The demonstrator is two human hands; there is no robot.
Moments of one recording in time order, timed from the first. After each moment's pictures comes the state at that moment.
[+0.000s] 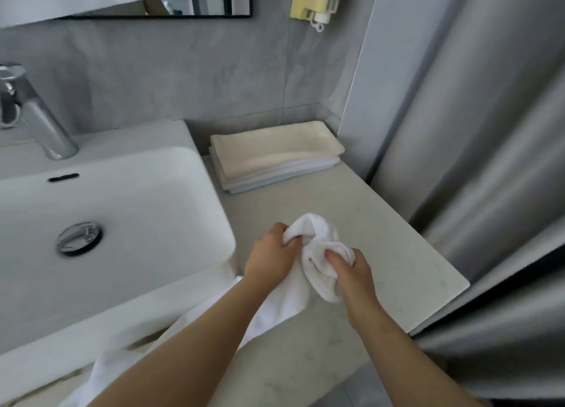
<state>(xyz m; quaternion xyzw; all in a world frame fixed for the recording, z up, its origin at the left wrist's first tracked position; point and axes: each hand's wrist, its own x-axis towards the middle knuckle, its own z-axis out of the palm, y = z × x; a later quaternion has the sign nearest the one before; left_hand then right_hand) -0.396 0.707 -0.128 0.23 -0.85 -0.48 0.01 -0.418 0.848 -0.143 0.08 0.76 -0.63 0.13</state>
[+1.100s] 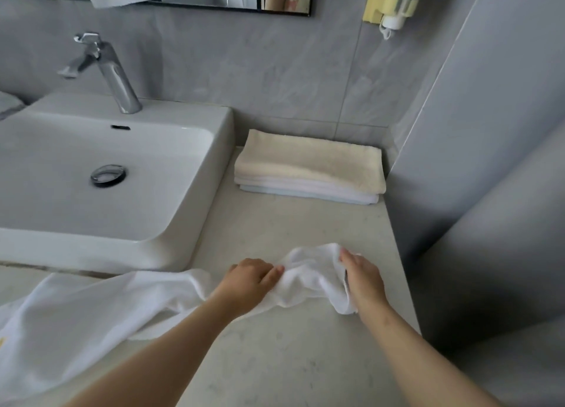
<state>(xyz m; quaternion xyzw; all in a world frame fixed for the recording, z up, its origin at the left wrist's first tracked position) -0.469 0.777 -0.189 0.35 -0.90 -0.27 -0.03 -0.637 0.902 -0.182 -0.11 0.82 -0.46 0.31</state>
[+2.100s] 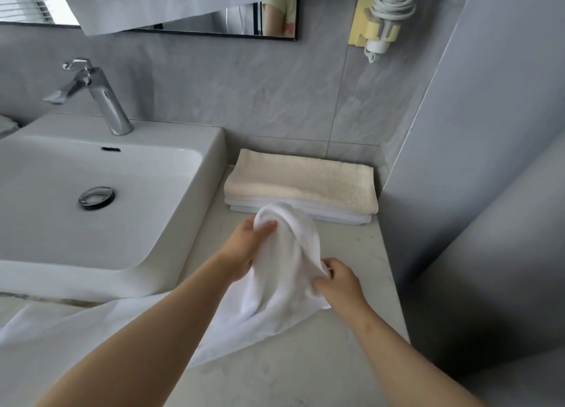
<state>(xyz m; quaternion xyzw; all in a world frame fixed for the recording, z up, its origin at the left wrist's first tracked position) -0.539 0.735 -0.133 0.36 -0.55 -0.72 0.22 -0.652 0.881 -0.165 -0.25 0.80 -0.42 0.35</state>
